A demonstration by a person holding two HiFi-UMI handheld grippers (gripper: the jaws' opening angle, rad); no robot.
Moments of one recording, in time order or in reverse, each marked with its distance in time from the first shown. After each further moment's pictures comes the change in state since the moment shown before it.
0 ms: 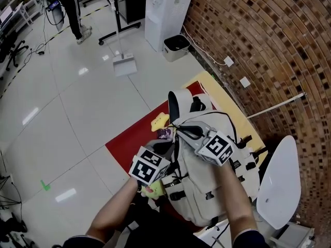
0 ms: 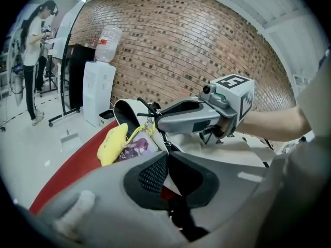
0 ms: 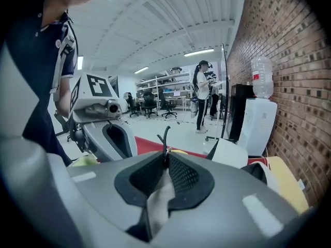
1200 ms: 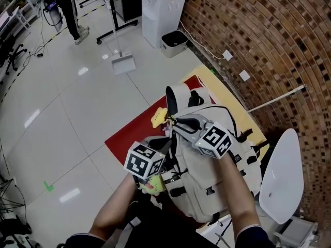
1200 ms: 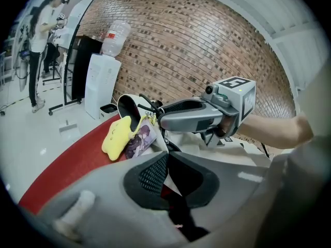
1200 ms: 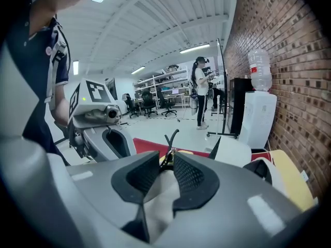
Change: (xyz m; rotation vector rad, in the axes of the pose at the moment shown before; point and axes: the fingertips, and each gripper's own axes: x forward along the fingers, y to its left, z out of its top) left arm -0.002 0.002 -0.005 -0.091 0.004 -0.017; right arm 0.003 0.003 0.001 0.071 0.030 0.029
